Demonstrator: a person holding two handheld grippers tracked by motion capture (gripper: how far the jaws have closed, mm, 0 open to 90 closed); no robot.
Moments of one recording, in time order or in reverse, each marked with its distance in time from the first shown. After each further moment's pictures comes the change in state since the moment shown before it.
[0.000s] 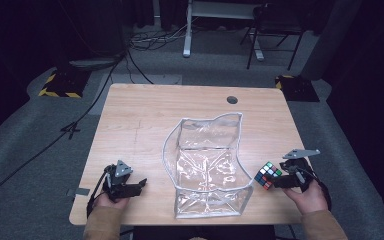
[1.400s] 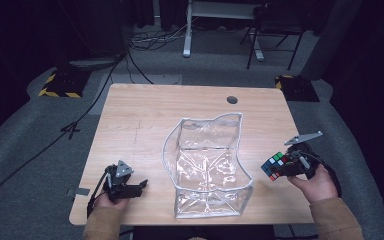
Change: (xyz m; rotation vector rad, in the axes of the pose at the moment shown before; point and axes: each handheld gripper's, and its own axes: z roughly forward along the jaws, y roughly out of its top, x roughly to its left) left arm -0.001 0.000 0.000 0.006 -0.006 0.003; right arm -0.005 0.043 -0.034 0.084 0.036 -0.013
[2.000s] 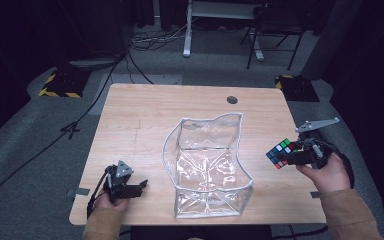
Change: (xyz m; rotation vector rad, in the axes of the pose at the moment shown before) left arm -0.001 -0.001 0.000 -0.007 0.006 -0.001; right arm -0.005 0.027 -0.044 -0.083 -0.001 -0.027
